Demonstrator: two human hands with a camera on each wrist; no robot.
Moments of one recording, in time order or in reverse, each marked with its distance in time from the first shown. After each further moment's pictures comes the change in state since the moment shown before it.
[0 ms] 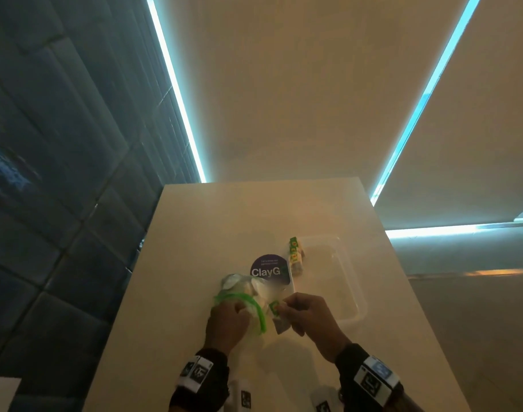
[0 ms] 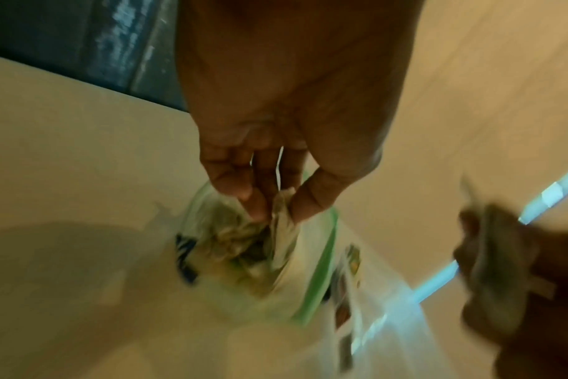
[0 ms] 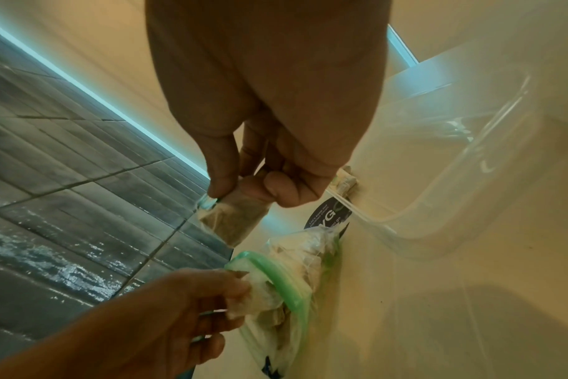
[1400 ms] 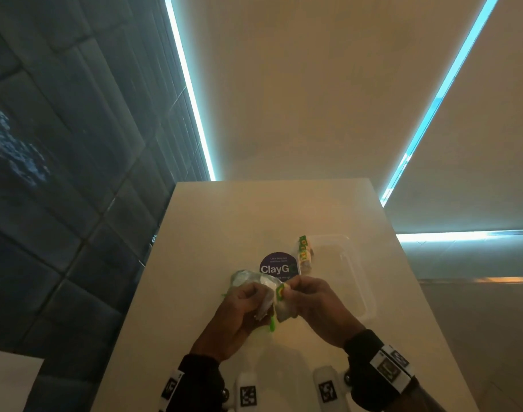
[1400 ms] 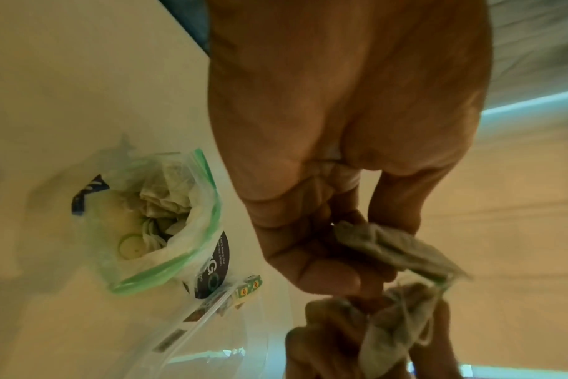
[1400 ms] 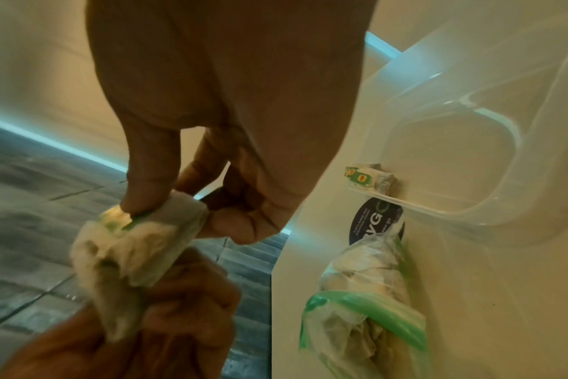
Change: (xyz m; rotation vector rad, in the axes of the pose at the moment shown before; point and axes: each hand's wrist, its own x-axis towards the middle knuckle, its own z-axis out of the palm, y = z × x) left_hand -0.045 0.030 -0.053 -1.220 -0.490 0.007; right_hand -0.013 -0.041 0.010 0.349 -0.280 -0.129
